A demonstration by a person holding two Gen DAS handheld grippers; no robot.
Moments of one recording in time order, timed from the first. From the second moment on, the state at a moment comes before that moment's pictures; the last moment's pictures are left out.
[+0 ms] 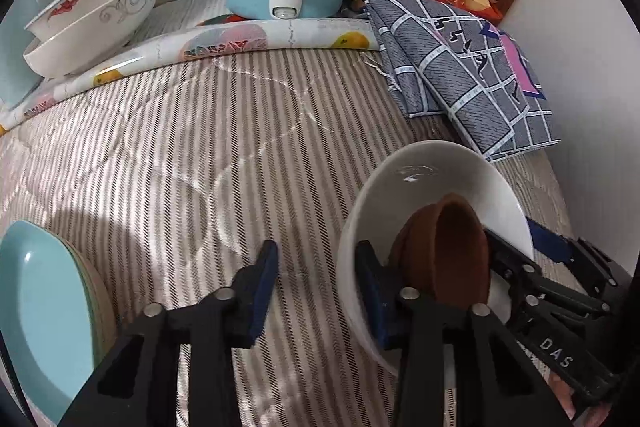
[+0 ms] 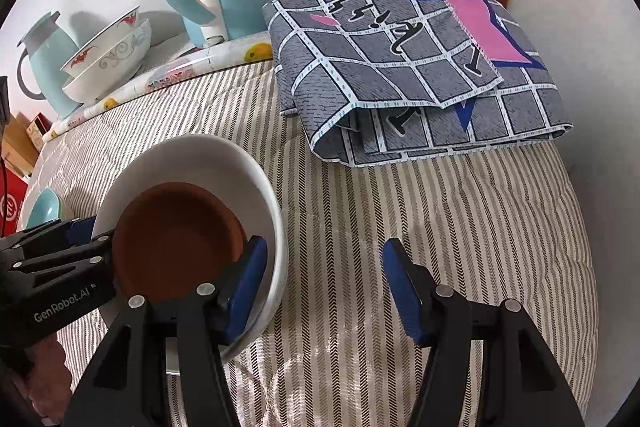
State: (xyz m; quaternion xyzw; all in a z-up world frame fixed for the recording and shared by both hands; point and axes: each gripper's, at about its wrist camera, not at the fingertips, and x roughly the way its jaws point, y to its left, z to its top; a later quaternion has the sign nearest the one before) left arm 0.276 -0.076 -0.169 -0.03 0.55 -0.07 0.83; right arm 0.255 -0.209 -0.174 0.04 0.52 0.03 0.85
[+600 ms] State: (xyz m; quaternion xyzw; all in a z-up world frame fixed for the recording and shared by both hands) left arm 0.275 -0.084 -0.168 -0.04 0.55 -0.08 0.83; right arm 0.254 -0.196 -0.172 0.08 0.51 0.04 0.85
